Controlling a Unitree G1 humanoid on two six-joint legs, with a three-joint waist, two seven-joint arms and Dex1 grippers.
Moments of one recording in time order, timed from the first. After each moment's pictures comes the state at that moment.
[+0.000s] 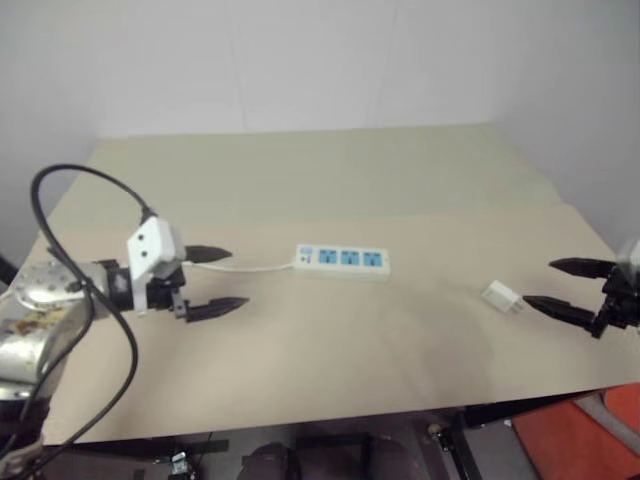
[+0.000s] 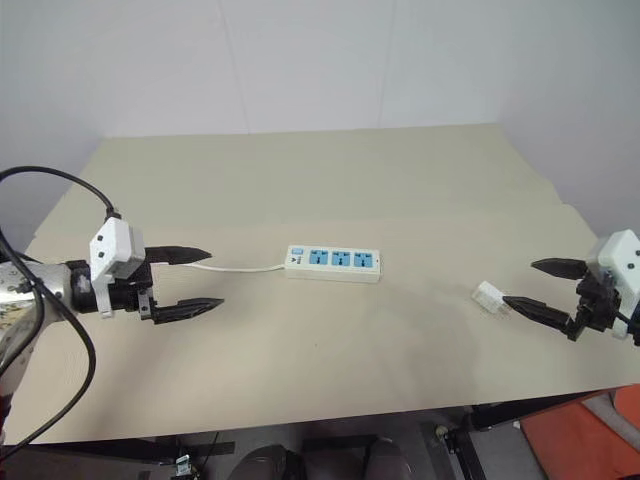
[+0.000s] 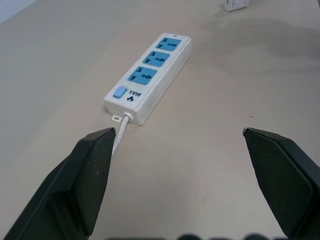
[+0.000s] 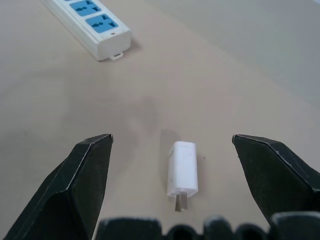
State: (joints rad) left arm -0.26 0.94 0.22 -0.33 -0.53 0.52 -1.11; right arm -0.08 -1.04 -0.49 0.10 0.42 0.25 1.20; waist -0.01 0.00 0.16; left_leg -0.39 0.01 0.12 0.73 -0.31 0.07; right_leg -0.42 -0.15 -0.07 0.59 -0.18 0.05
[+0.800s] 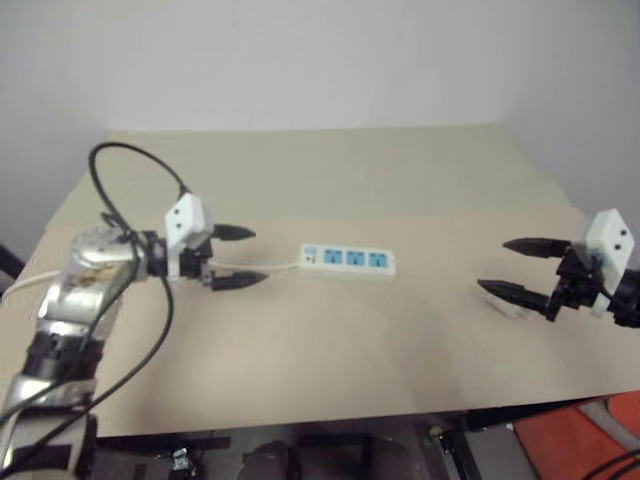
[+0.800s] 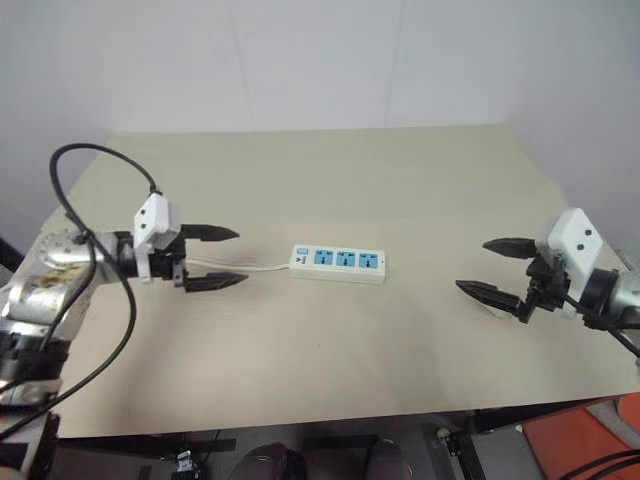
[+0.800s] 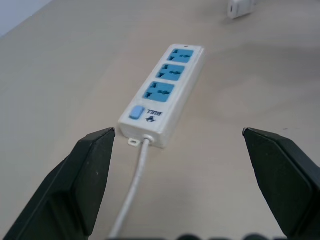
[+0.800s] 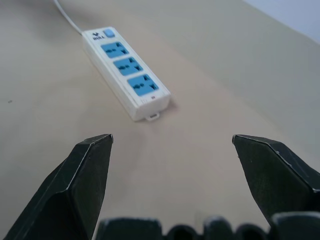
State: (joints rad) left arm -0.67 0.76 -0.06 0.21 -0.33 0.24 -1.23; right arm -0.17 -0.99 -0.39 -0.17 0.49 0.41 1.08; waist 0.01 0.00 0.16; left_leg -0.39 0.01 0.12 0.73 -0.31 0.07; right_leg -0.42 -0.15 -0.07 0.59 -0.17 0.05
